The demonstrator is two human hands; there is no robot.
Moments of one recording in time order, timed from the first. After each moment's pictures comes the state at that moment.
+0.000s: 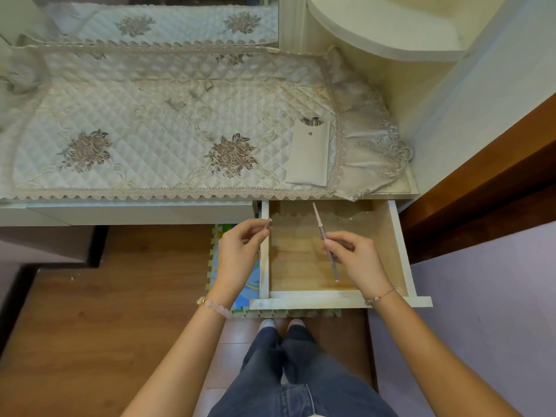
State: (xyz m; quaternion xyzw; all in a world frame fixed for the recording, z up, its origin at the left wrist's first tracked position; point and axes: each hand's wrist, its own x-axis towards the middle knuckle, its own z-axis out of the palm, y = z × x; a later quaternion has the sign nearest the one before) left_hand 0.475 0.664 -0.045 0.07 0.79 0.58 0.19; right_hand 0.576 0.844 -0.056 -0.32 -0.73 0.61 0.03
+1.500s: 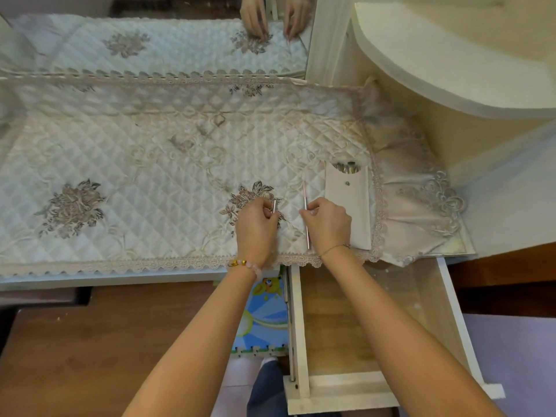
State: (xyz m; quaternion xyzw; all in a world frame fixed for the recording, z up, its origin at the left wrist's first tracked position) left_hand 0.279 0.723 -0.097 0.13 0.90 0.41 0.10; right_hand 0.333 0.839 -0.092 -0.39 -0.87 0.30 0.02
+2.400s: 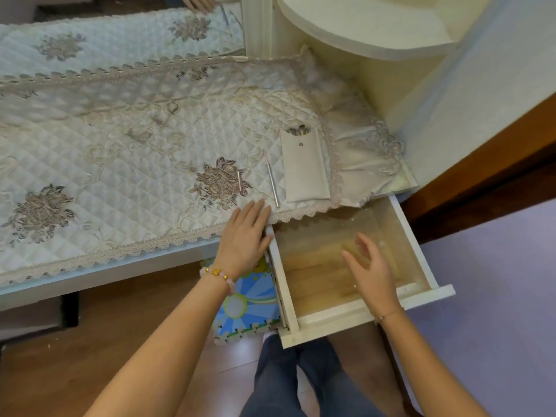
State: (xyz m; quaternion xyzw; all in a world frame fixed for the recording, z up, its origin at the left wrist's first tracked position) left_hand 0.343 0.676 -0.123 0.51 0.85 0.11 0.09; right_hand 0.558 0.809 -0.082 -0.49 -0.71 0.50 0.11
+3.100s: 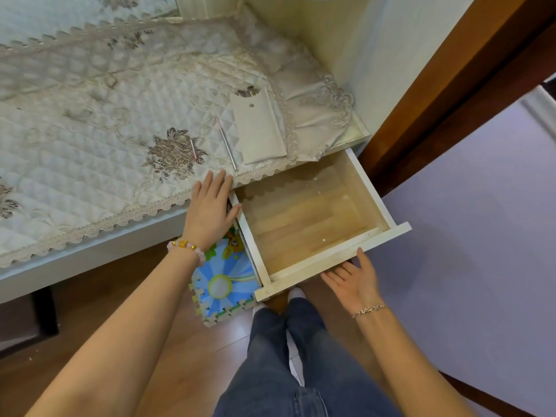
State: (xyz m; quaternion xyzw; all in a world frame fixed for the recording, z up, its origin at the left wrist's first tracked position) left_hand 0.359 0.673 -0.123 0.50 0.86 0.10 0.10; right_hand 0.638 0.766 -0.108 -0.58 -0.09 0.78 0.20
